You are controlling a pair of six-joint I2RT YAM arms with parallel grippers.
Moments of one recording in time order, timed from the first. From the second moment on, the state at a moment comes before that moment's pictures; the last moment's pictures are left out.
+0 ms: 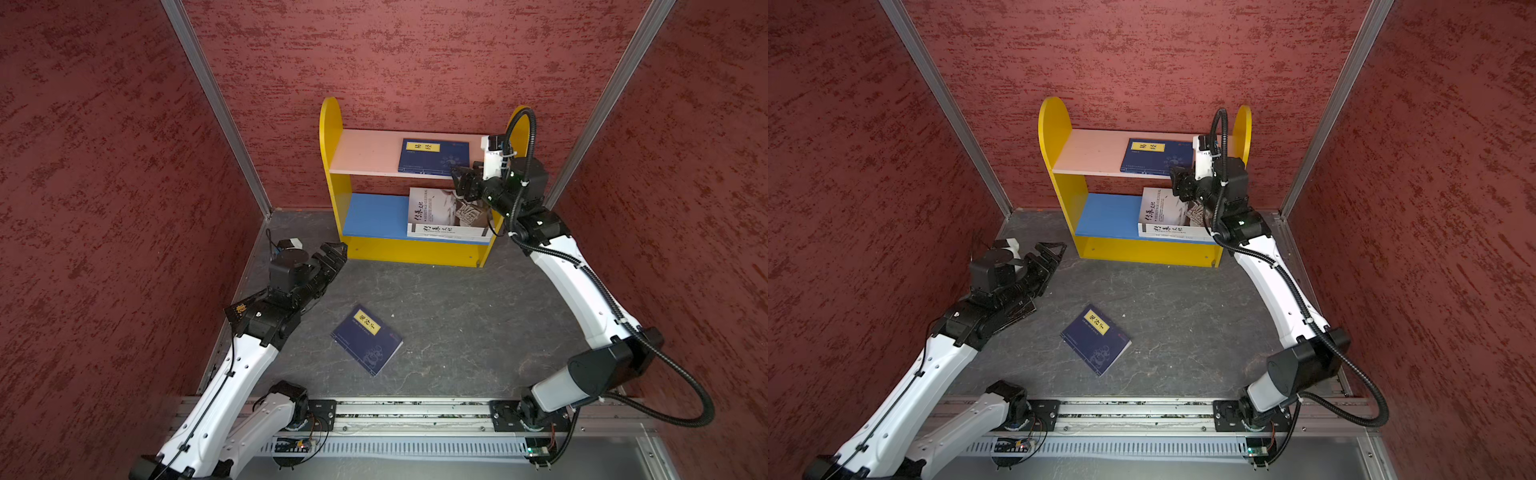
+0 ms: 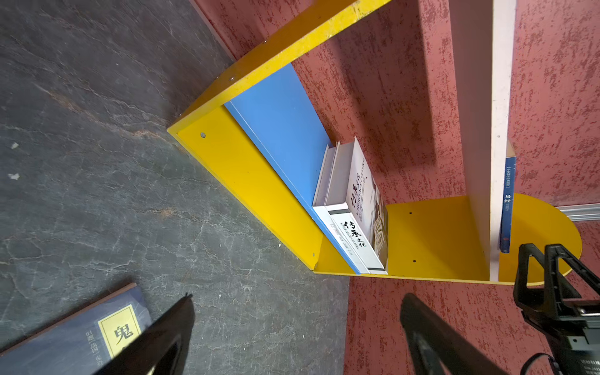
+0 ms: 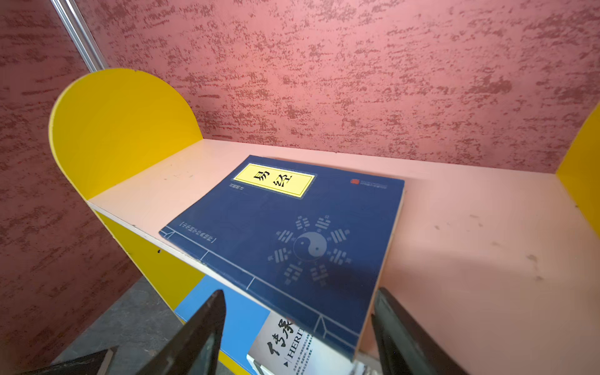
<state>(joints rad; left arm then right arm) -0.32 0.86 0.93 -0.48 0.02 -1.12 0.32 1.57 1.75 -0.26 -0.11 0.11</state>
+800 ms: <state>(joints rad) -0.31 0.87 0.98 -0.52 -0.08 -1.09 0.26 1.60 1.78 -0.36 -0.14 0.01</state>
